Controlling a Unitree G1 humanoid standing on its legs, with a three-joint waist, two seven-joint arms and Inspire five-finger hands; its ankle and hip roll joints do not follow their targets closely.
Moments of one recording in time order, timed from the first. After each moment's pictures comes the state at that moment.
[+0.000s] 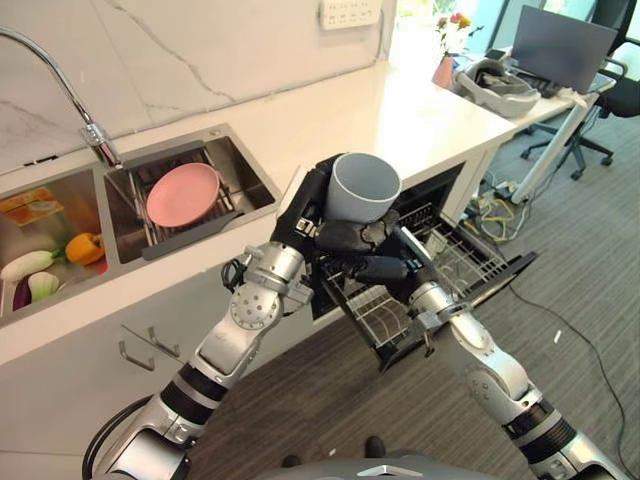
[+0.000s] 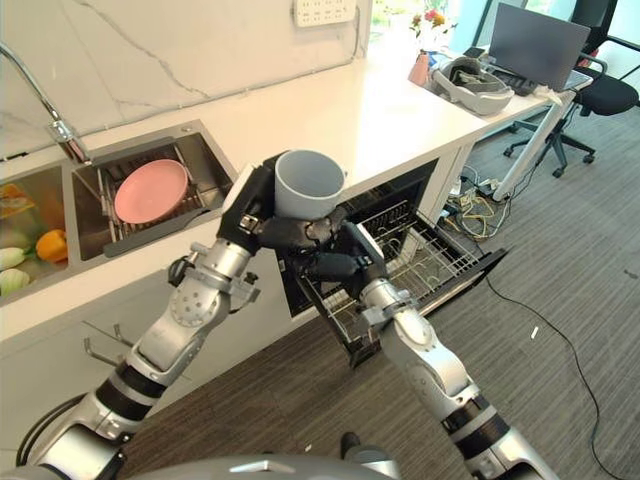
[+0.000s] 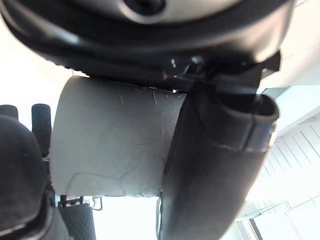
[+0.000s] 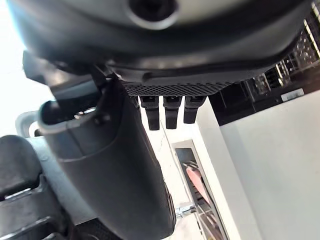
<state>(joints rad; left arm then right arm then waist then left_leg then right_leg) -0.32 0.41 -0.46 -0.14 -0.28 -0.16 0.19 -0.15 -0.47 0.48 -0.11 0.86 -0.06 -0.03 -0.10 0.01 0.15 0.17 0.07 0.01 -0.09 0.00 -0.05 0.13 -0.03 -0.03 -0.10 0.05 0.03</state>
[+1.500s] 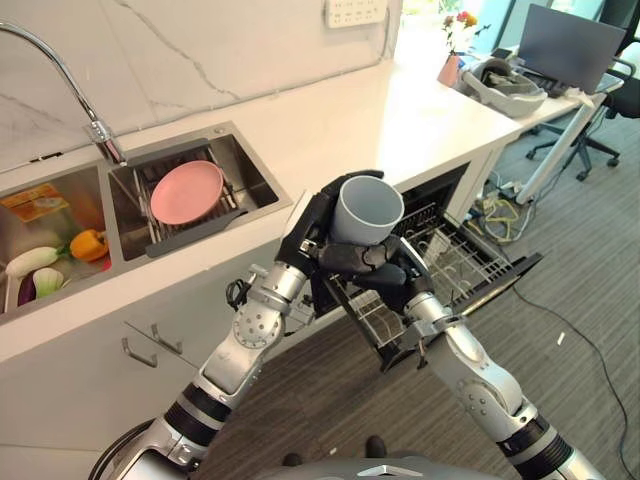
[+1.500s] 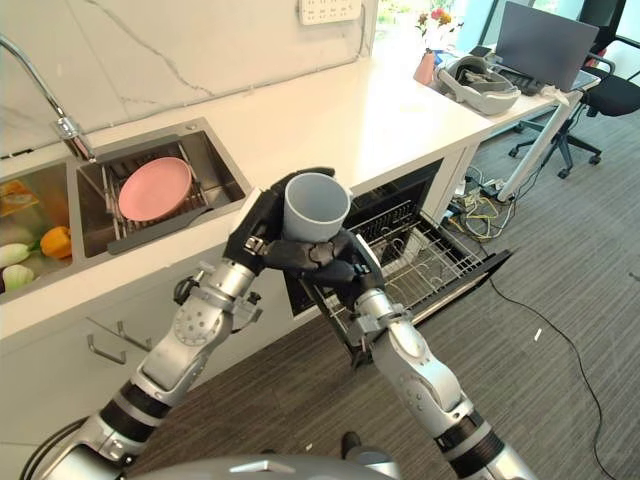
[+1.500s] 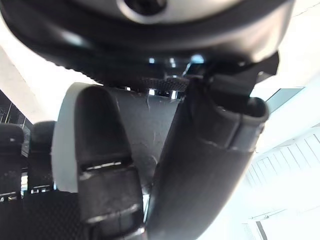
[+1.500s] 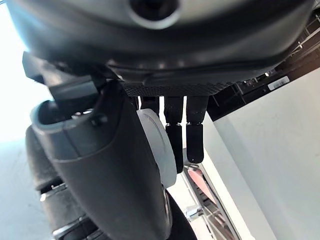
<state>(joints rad) -0.22 0.37 -0.46 -0.13 -0.24 -0.20 0.14 -0.07 -0.40 0.44 -0.18 0.83 -0.05 -0.14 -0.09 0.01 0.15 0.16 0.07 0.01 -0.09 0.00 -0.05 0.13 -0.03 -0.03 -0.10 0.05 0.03</state>
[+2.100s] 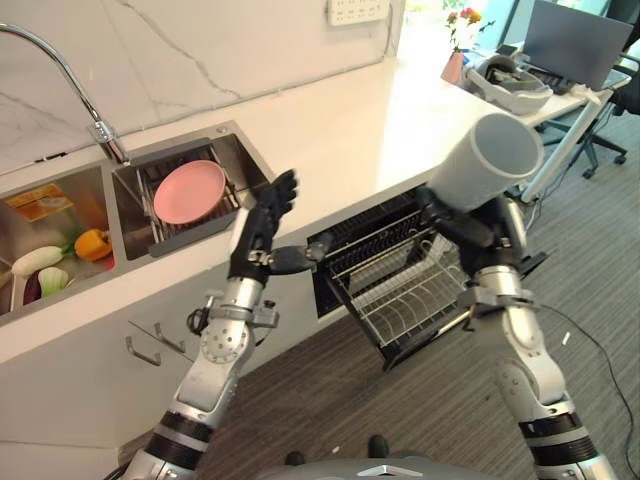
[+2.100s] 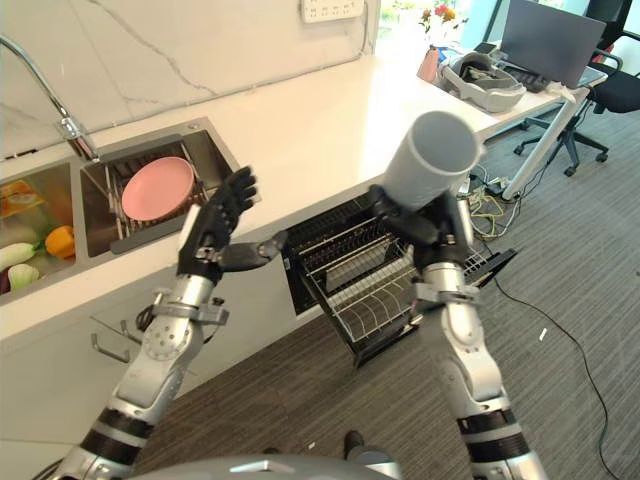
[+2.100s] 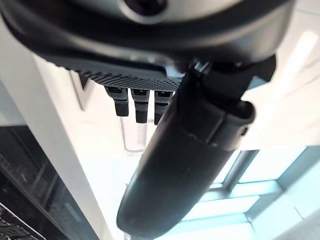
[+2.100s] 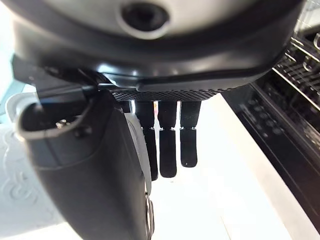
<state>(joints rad) -0.01 0.37 -0.23 -0.06 -0.27 -0.19 0.23 -0.06 -0.41 0.05 -0.16 0.61 -0.17 -0.26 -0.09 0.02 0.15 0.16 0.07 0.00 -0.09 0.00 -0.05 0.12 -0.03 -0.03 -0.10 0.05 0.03</state>
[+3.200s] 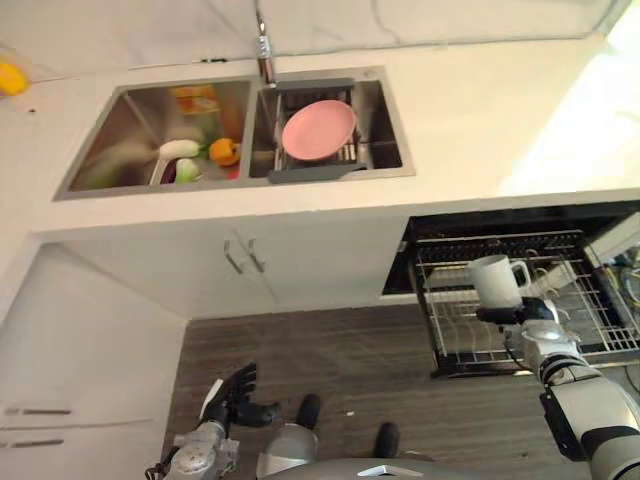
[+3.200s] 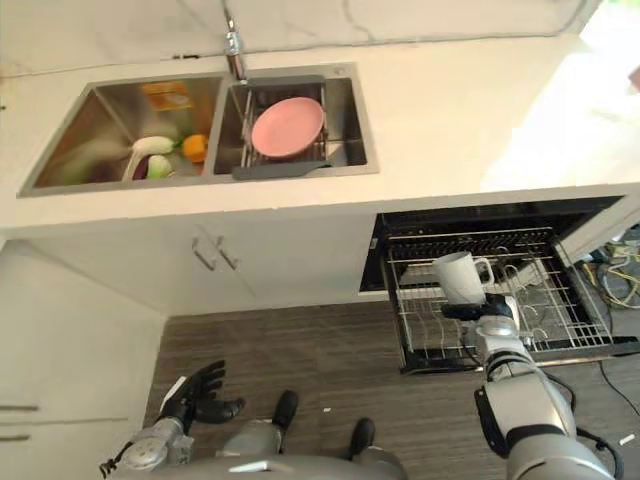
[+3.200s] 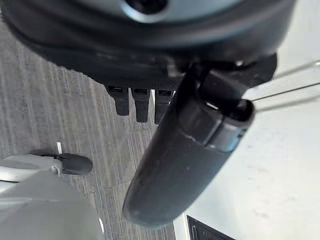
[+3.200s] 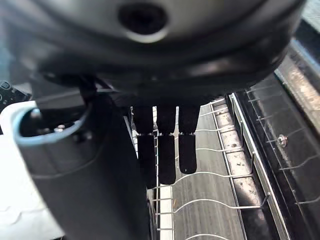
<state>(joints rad) 0.22 0.36 -0.26 0.65 -0.31 -0.13 0.07 -0.56 -0.54 0.16 1.38 0.34 0.00 -0.18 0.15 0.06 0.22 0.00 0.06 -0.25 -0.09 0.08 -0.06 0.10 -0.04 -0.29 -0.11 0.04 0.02</state>
